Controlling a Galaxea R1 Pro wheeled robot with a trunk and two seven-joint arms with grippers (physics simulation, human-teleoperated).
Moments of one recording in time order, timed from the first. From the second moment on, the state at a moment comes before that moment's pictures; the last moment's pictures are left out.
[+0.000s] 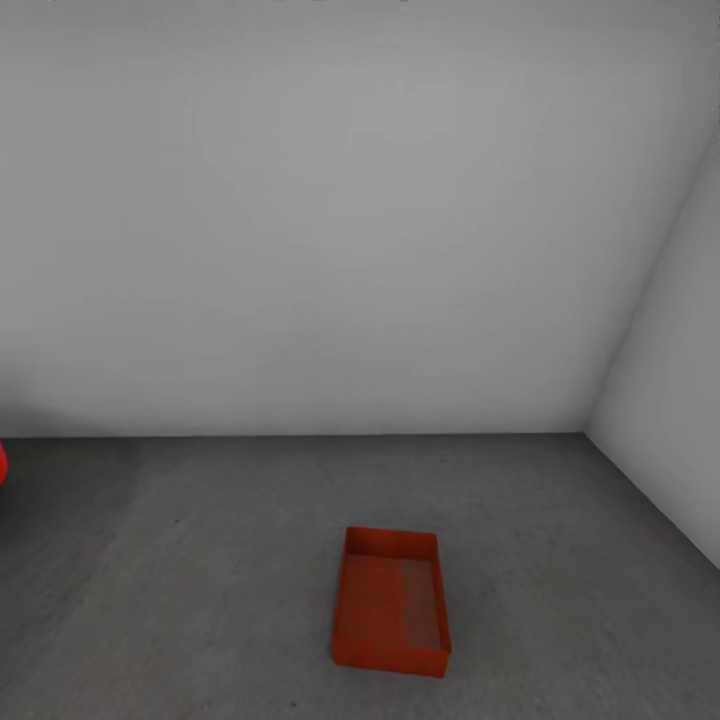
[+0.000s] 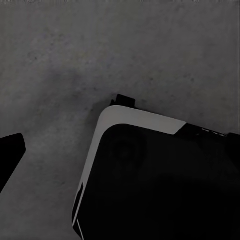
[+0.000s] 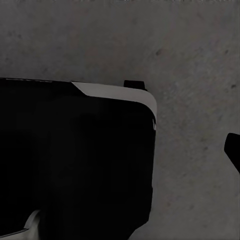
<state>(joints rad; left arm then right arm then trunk) -0.24 0.05 -0.15 -0.01 0.45 -0.06 0.02 -0.18 0.04 0.22 0.03 -0.15 -0.15 -0.04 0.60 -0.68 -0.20</state>
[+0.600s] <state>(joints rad) -0.24 0.05 -0.15 -0.01 0.45 -0.06 0.02 -0.18 0.03 0.21 0.03 -0.15 -0.15 -0.05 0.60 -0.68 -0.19</state>
